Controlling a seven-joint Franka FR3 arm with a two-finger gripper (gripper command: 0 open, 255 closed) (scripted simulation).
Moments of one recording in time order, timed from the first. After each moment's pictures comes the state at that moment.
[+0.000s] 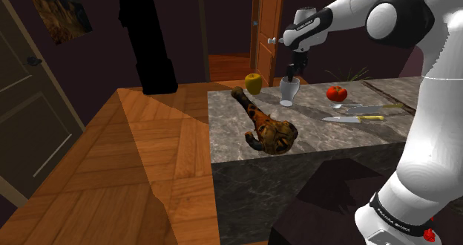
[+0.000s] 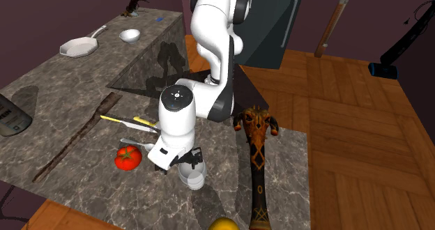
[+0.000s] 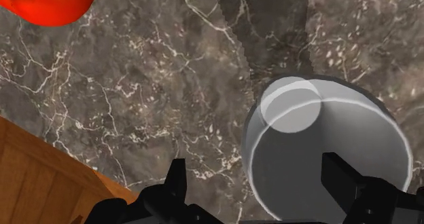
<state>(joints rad) -0.24 0.34 -0.33 -1.74 0.00 2.17 -0.46</state>
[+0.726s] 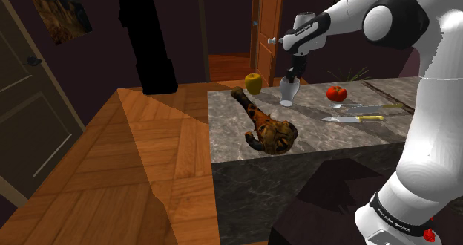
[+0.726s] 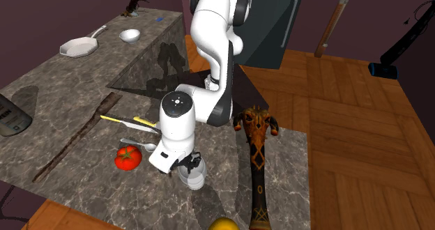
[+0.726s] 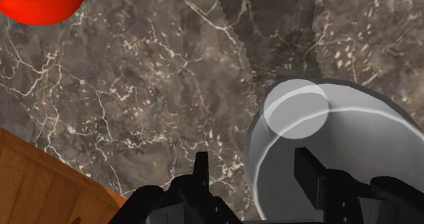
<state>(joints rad) -0.24 0.37 -0.33 -1.75 0.00 2.21 -0.46</state>
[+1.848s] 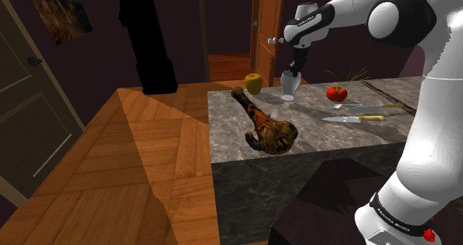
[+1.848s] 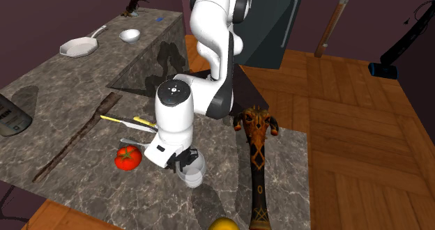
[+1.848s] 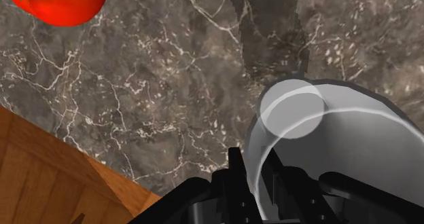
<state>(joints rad) -0.24 0.33 -0.33 -1.70 -0.01 2.13 -0.47</state>
